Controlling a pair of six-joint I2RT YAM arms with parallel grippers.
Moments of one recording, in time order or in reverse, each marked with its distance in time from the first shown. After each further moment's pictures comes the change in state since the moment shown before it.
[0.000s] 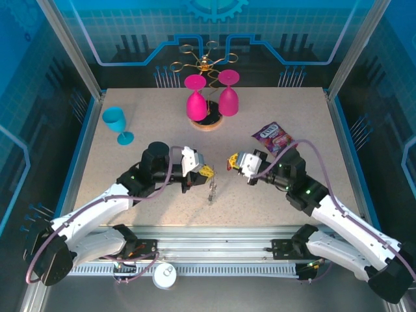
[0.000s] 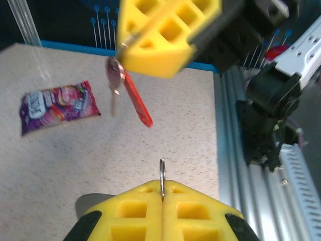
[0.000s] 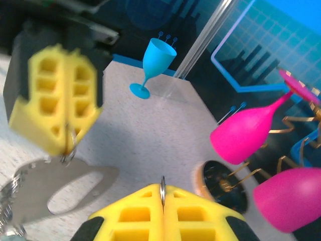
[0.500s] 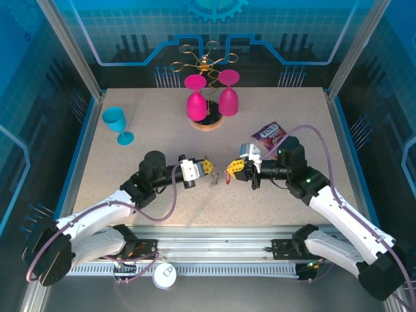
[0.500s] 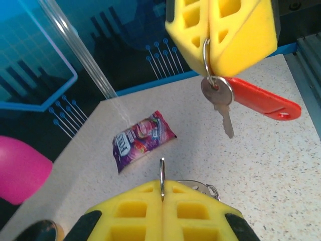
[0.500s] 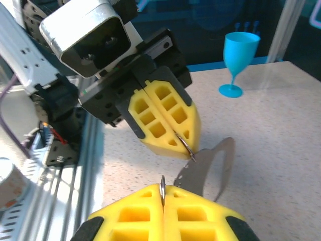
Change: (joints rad) left arm -0.024 -0.013 -0.153 0.353 -0.187 0.312; right arm -0.116 0.086 0.063 -0.135 -0.461 0.286
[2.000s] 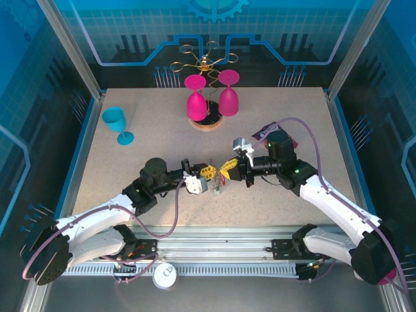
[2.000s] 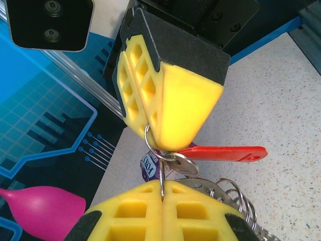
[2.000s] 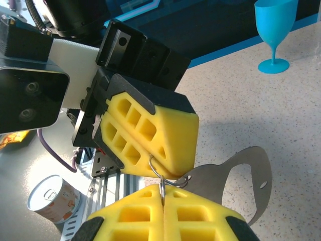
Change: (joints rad) left arm -0.076 -0.015 -0.040 0.079 -0.063 0.243; right arm -0.003 0.147 0.023 0.064 -0.113 0.206
